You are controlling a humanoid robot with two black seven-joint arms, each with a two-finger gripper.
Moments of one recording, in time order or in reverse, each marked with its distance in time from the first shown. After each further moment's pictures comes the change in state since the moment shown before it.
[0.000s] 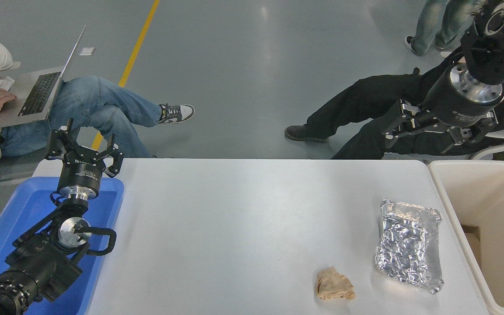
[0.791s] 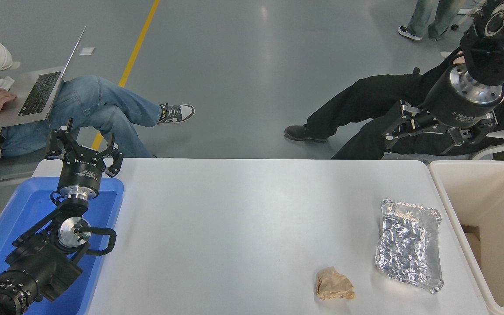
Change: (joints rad) left arm -0.001 0.000 0.000 0.000 -0.001 0.000 0.000; right arm -0.009 -0.001 -0.001 0.000 0.000 0.000 0.000
